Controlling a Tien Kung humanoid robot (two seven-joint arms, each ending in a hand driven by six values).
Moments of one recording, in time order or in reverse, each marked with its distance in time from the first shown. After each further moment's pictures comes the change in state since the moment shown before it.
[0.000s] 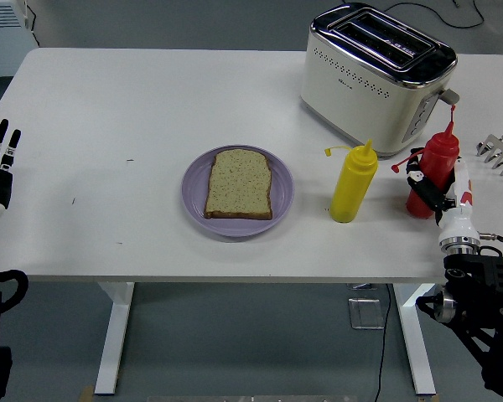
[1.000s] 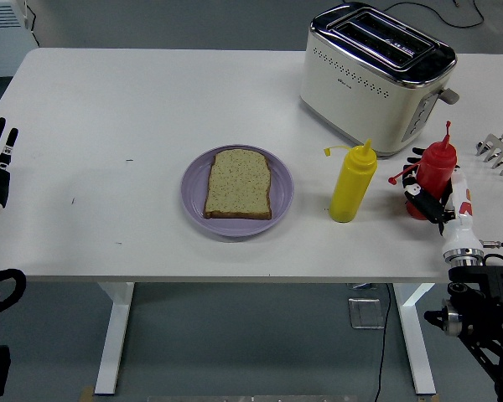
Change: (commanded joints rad) left arm -0.003 0.003 -0.008 -0.002 -0.001 0.001 0.000; right arm -0.041 -0.028 -0.001 0.017 -0.123 -0.025 0.000
